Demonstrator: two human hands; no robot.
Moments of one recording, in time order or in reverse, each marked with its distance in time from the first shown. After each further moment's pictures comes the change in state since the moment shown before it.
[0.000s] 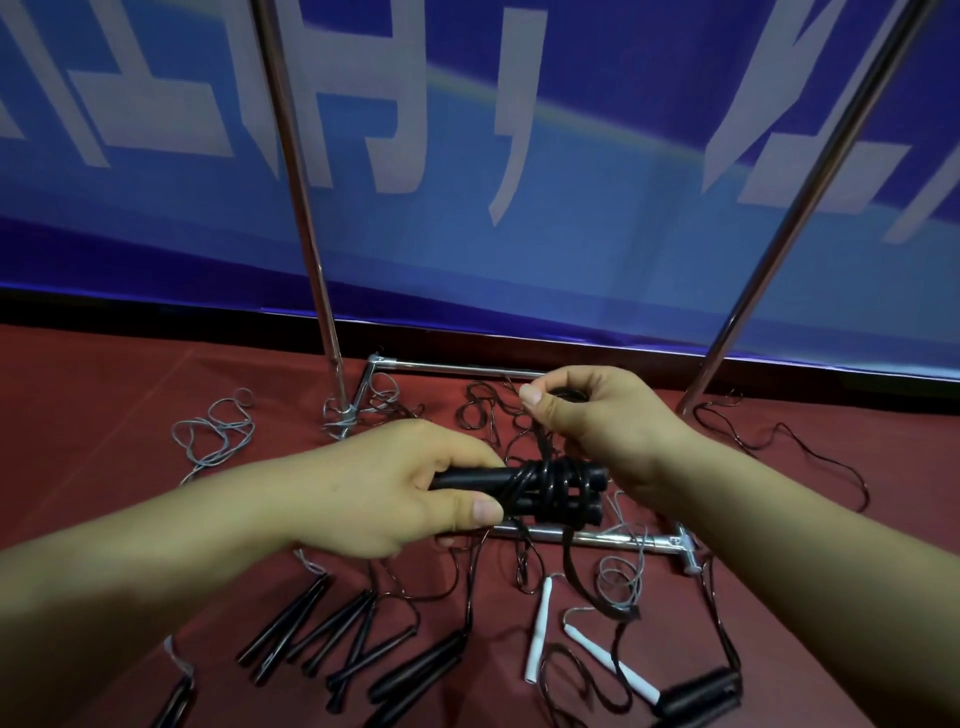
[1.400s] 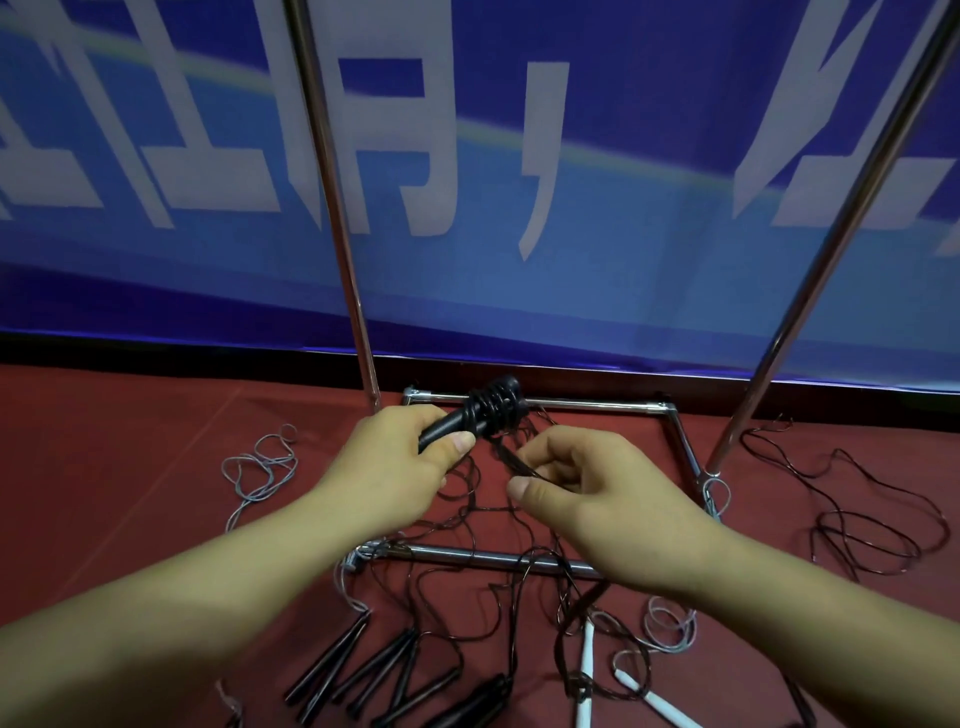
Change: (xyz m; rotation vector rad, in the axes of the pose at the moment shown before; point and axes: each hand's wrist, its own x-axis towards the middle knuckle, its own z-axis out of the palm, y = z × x) left_hand 0.011 -0.033 -0.019 0.205 0.684 -0.272; right_hand -0.028 -0.006 0.034 -0.278 -0.179 -0.231
